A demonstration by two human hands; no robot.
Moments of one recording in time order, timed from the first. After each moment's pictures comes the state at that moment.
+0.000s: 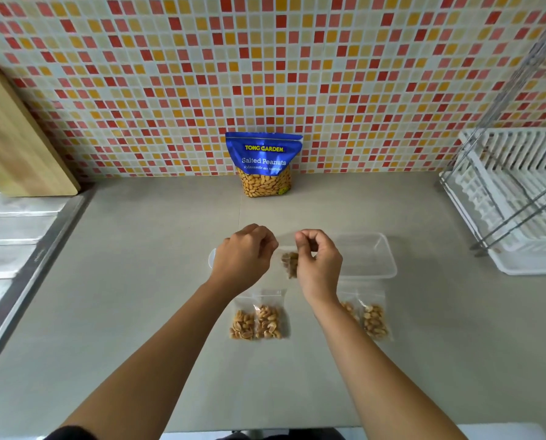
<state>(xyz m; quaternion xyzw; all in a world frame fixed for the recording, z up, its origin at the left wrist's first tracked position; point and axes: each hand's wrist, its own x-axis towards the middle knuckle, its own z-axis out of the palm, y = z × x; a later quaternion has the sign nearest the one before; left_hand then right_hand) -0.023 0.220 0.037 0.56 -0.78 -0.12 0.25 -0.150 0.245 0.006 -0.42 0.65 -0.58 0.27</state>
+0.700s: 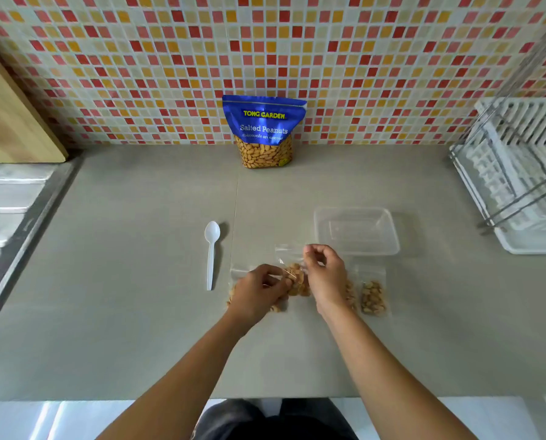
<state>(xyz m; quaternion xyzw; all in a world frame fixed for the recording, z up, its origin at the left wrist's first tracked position) -0.036 0.288 -0.033 0.61 -0.50 -0.56 0.25 -0.166 0.273 -0.051 -0.29 0.71 -0.50 0.40</state>
